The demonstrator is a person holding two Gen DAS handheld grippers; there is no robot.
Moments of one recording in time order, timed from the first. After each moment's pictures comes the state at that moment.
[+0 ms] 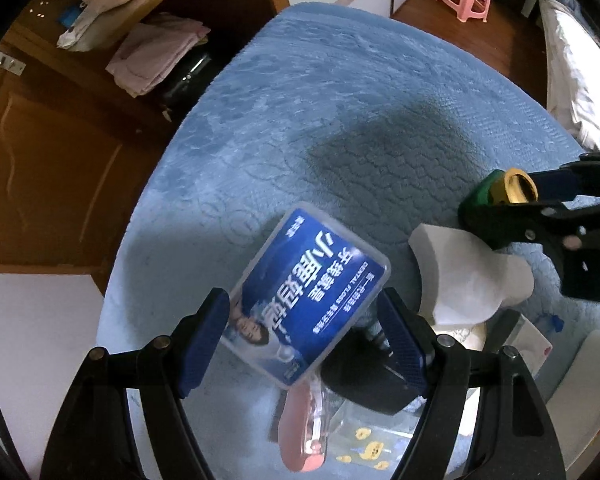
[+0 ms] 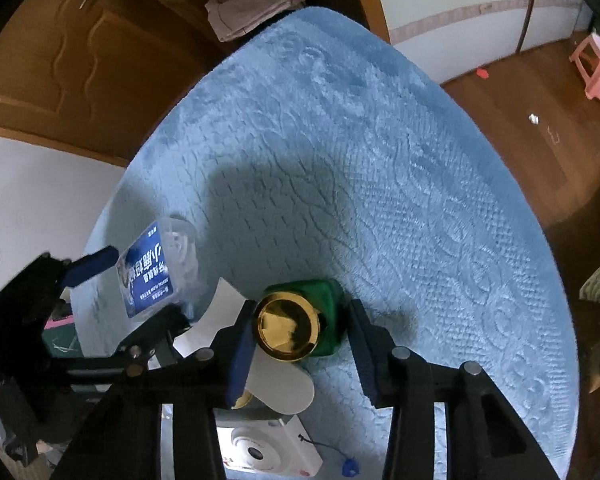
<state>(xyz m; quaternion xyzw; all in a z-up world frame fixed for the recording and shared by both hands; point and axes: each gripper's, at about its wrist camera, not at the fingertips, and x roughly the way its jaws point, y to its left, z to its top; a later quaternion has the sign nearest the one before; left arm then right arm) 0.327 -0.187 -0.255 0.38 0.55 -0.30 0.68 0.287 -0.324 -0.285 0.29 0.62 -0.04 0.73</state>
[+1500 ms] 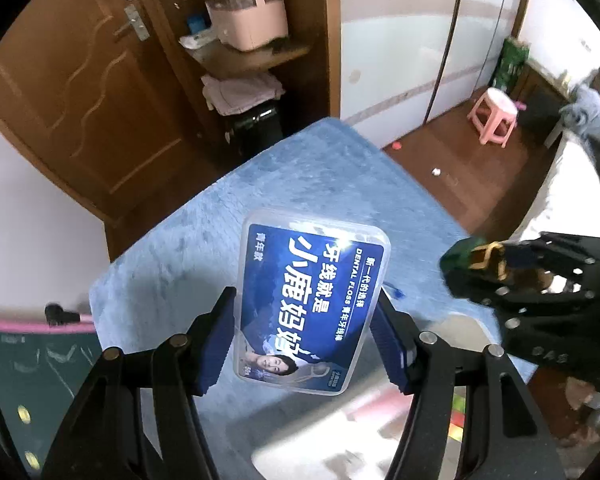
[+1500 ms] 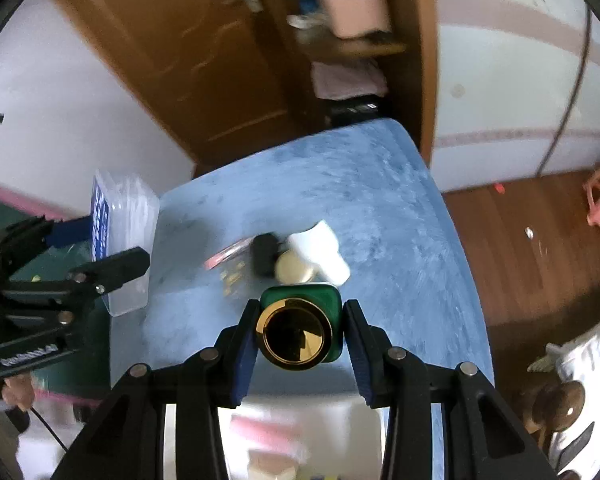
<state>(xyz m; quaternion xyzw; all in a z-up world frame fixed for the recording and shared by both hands) 0.169 -0.111 -0.057 0.19 0.50 -0.24 0.81 0.144 -0.265 -0.108 0.14 0.52 0.05 0.84</state>
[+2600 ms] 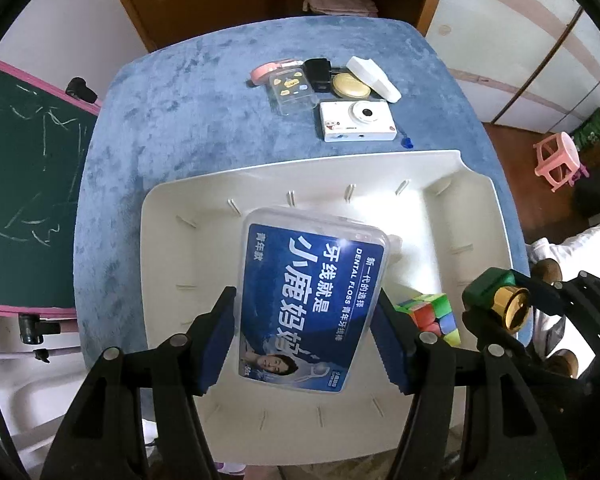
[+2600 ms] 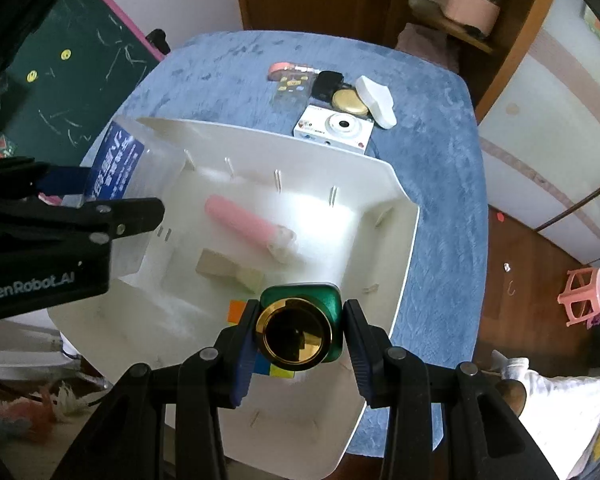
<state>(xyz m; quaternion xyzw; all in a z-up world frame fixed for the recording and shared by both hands) 0.015 -0.083 -0.168 0.05 0.61 -0.05 0.79 -0.015 -0.209 -0.178 -0.10 0.58 0.14 0.79</state>
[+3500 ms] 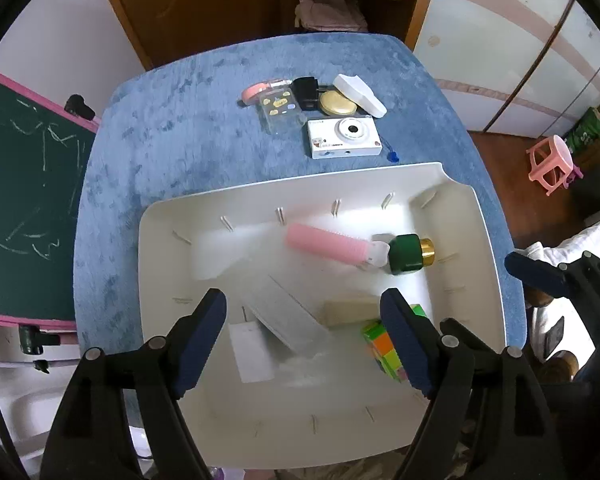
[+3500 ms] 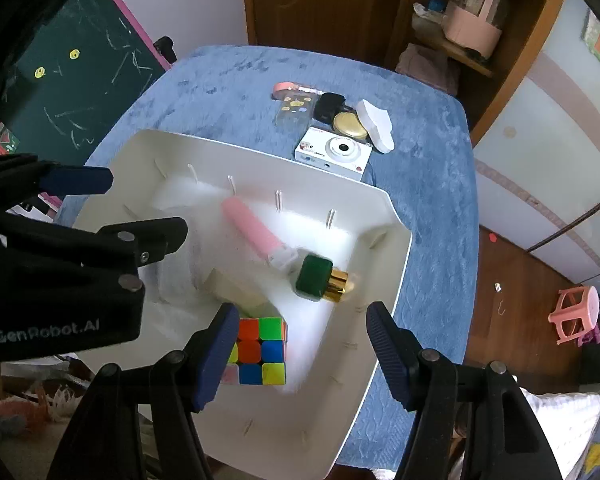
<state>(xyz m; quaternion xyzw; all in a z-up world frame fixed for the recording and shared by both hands) 0.009 -0.090 -0.153 0.05 0.59 -0.07 0.81 -0.017 -0.205 -0.165 -0.12 0.55 0.14 0.81</state>
